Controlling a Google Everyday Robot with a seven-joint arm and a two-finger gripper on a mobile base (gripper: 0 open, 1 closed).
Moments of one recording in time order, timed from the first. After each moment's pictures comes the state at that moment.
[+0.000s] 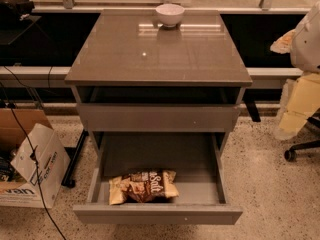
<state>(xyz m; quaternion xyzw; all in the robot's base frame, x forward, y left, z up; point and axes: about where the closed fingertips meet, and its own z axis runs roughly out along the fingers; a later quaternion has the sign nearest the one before) 0.438 -0.217 0.976 -0.60 0.78 -0.03 0.16</state>
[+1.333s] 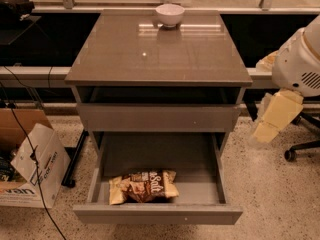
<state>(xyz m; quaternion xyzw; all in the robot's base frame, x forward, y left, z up) 0.445 -0.195 0.939 -0.57 0.80 0.03 0.20</state>
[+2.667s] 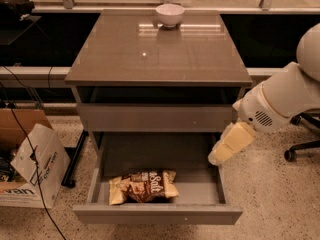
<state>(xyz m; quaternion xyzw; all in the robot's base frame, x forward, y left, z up) 0.463 -0.159 0.832 -0.47 0.84 0.15 0.20</state>
